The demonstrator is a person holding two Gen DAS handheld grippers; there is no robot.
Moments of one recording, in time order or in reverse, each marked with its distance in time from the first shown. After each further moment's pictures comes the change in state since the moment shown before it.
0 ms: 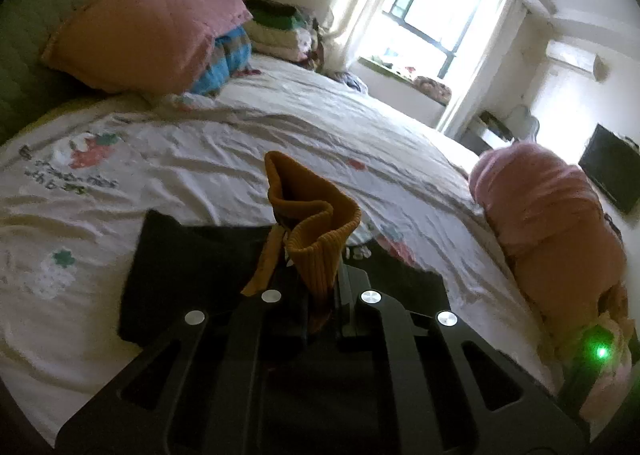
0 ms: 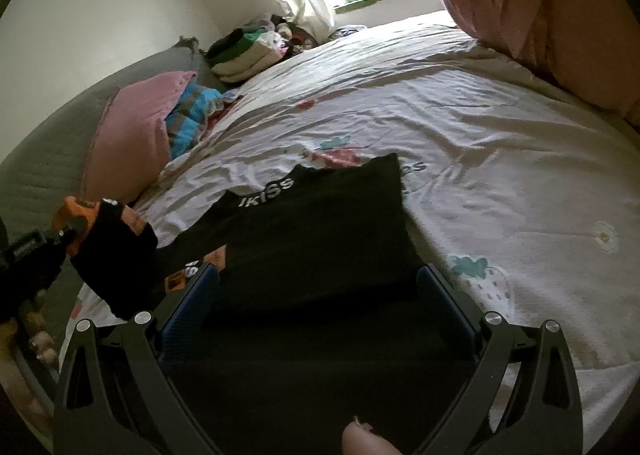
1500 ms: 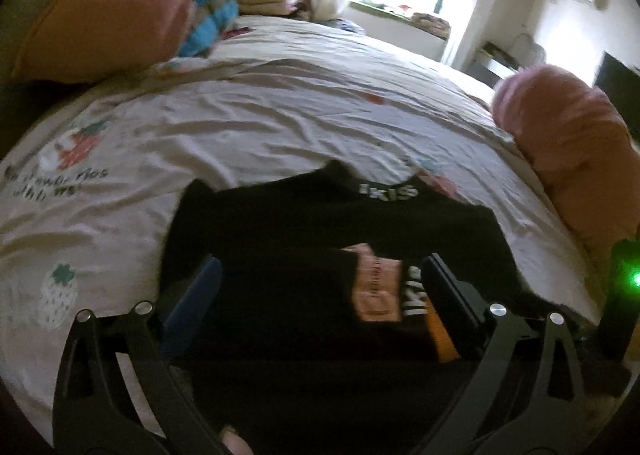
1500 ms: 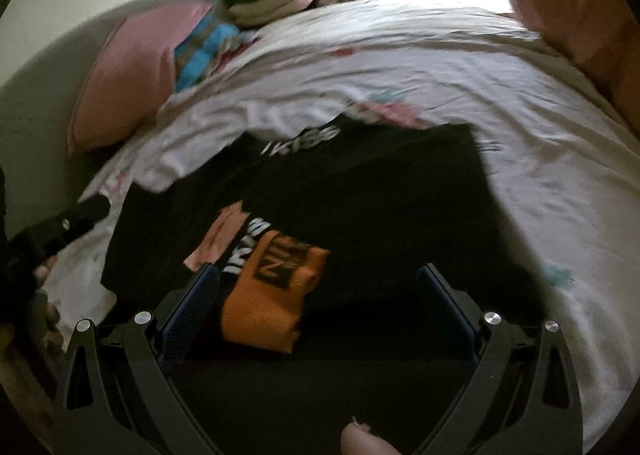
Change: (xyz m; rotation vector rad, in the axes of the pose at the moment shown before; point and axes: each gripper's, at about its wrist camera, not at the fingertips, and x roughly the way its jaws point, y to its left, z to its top) left arm 0.054 0.028 -0.016 0.137 0.177 0.080; right arm 0.087 0.071 -0.009 -0.167 0.187 -0.036
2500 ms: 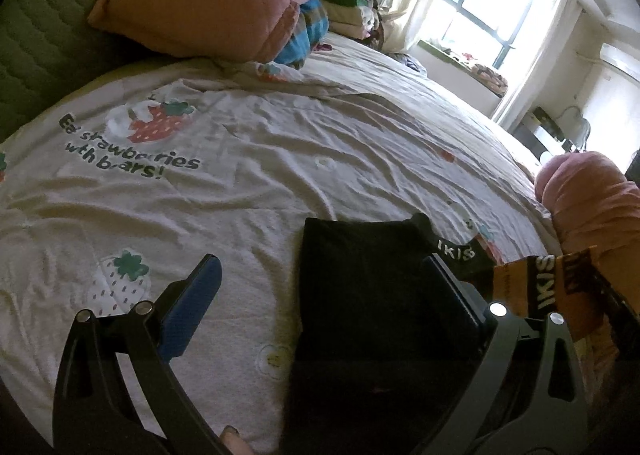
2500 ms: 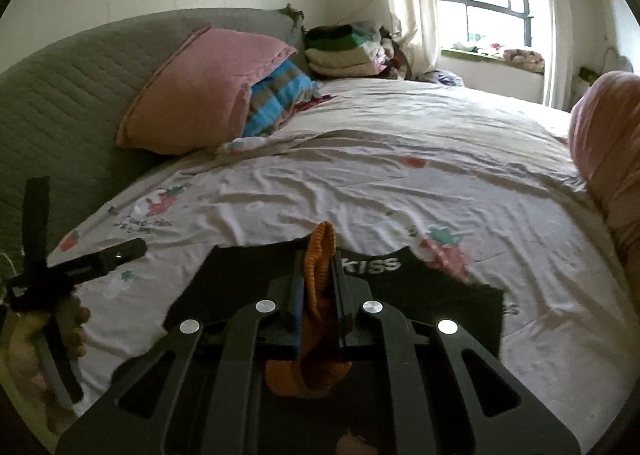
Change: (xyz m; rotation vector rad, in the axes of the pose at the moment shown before) left arm -0.025 0.085 0.014 -0.227 -0.081 0.091; right arm -0.053 0.064 0.072 -0.296 -0.217 0.049
